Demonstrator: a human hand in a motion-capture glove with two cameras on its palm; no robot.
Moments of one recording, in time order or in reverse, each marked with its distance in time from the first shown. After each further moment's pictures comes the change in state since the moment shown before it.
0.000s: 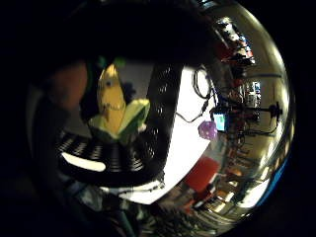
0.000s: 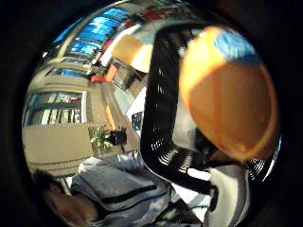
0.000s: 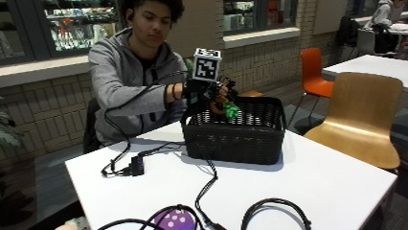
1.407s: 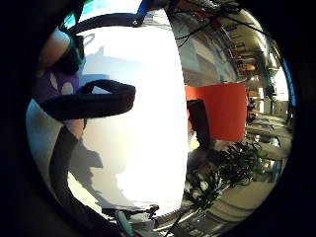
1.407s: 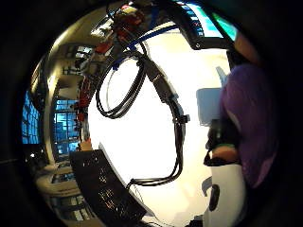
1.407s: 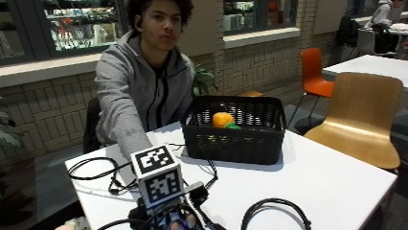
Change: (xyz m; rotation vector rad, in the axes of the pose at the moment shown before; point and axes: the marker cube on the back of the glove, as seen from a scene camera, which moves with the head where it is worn) arm 0.393 0.064 0.125 0.132 -0.123 1.081
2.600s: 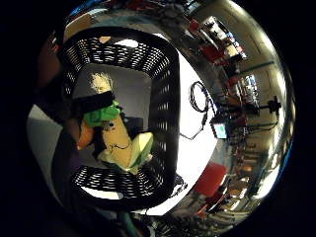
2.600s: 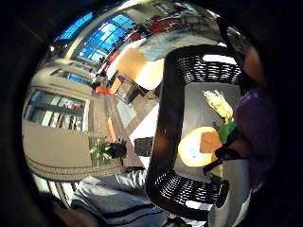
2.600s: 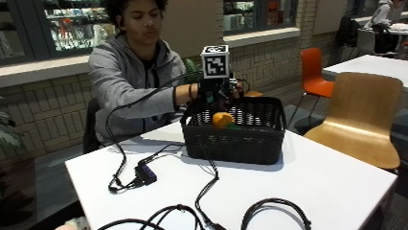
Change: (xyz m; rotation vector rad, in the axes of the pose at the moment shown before) arm -0.309 0.283 -0.108 0.035 -0.029 -0.988
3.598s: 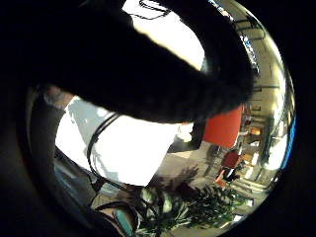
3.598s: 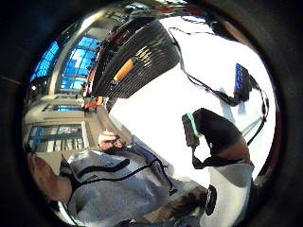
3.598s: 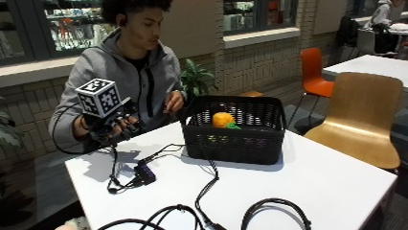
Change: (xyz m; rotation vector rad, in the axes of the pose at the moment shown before) arm 0.134 0.357 0.041 -0.057 -0.047 0.338
